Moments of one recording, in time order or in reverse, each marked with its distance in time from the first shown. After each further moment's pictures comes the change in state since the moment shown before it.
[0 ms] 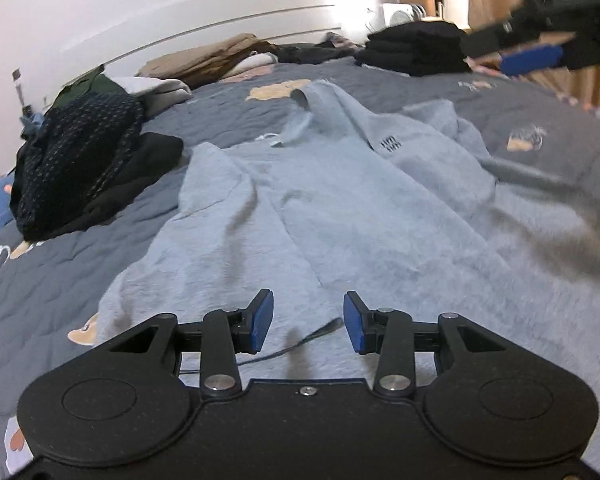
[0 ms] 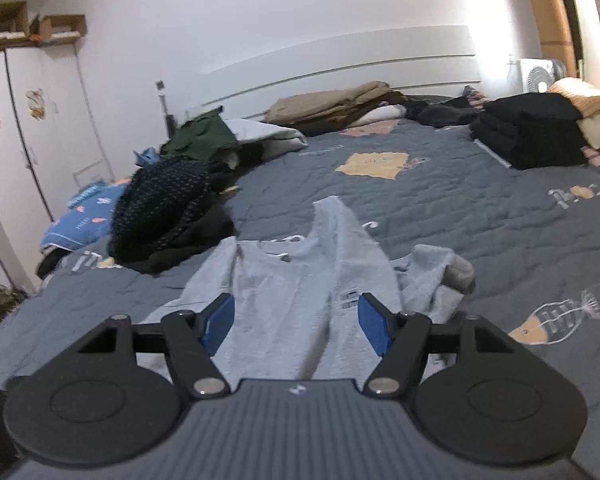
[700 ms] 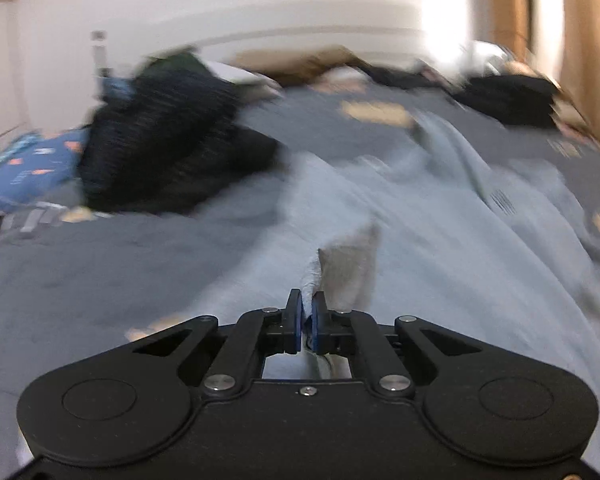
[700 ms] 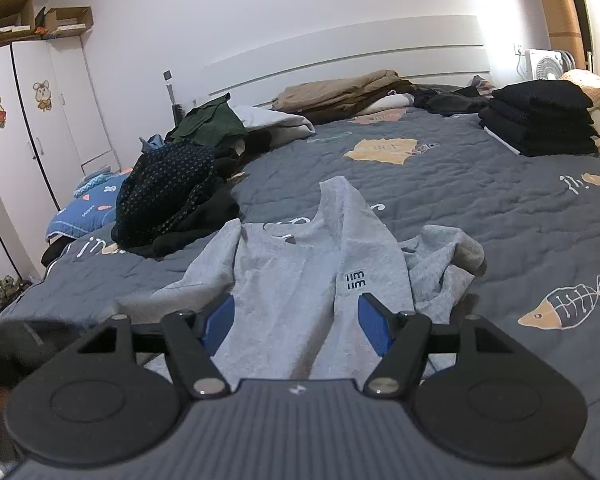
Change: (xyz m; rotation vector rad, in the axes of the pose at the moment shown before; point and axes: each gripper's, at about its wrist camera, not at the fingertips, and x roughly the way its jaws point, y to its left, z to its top) left arm -0.005 0.096 0.013 -0.300 -0.101 0.203; right arm 0.009 -0.006 -0.015 -0.006 0.024 0.010
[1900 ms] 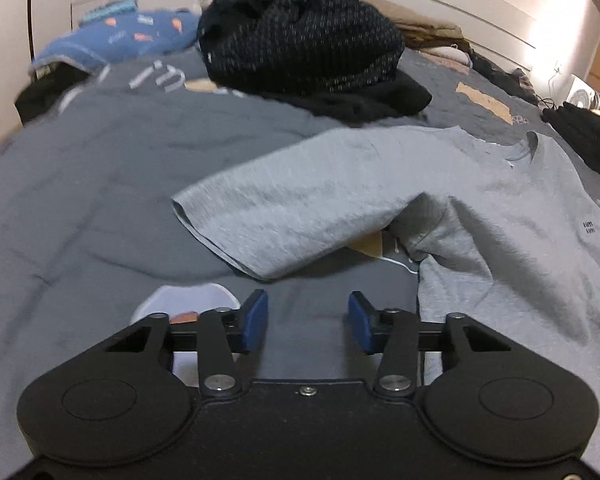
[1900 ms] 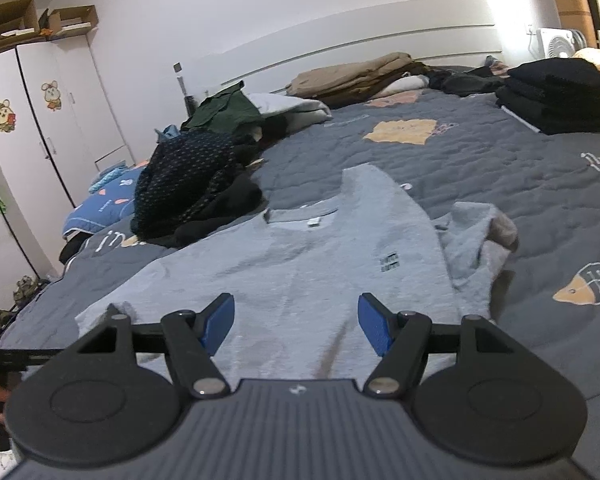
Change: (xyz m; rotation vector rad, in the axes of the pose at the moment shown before) left arm -0.017 0.115 -0.056 -0.323 0.238 -0.026; right arm 0.010 0.020 -0.008 0.030 0.048 0.063
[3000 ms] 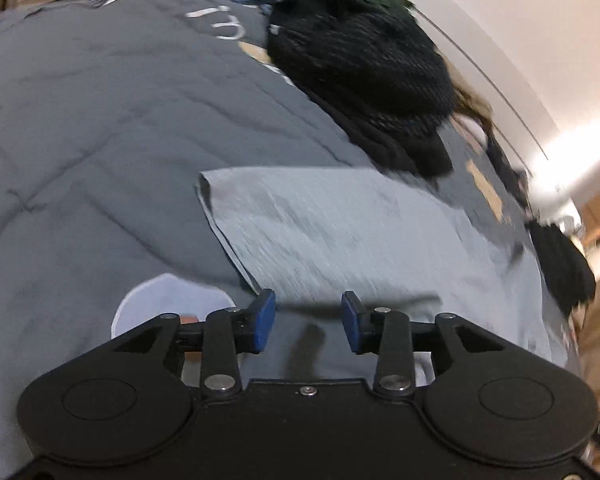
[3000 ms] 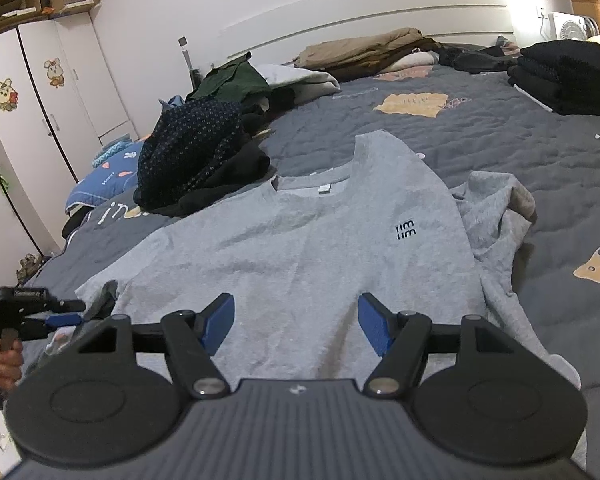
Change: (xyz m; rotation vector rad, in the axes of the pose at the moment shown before) left arm 0.017 0.069 0.019 -0.413 -0.010 -0.093; right arm 0.016 0.005 -0.012 -0.016 0.077 0.010
